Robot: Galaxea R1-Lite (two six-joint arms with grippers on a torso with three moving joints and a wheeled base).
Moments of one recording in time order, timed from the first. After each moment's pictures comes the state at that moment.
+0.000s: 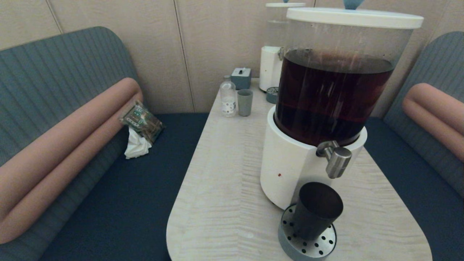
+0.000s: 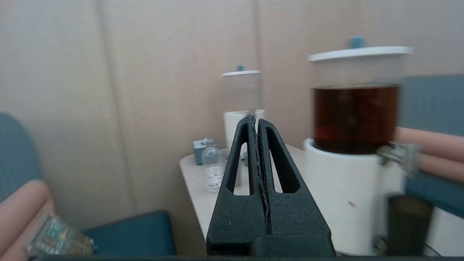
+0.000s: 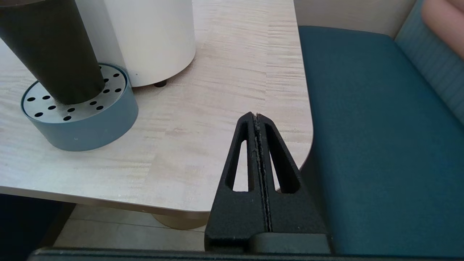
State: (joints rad) left arm 0.00 0.41 -0.12 -0.98 -0.39 -0.15; right arm -0.01 0.00 0.00 -0.02 0.00 0.01
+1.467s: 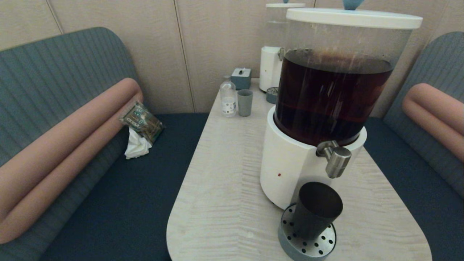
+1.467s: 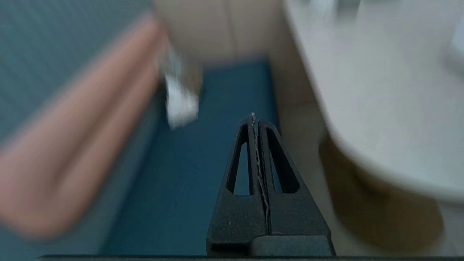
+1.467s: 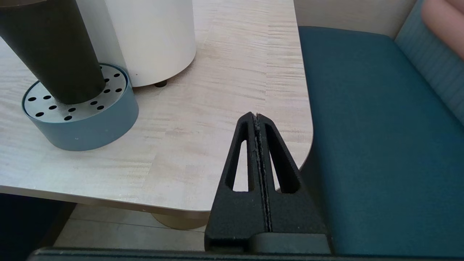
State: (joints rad) left arm 0.00 0.00 0.00 -0.08 -0.01 0.17; right arm -0.01 0.00 0.00 -0.02 0.00 0.01
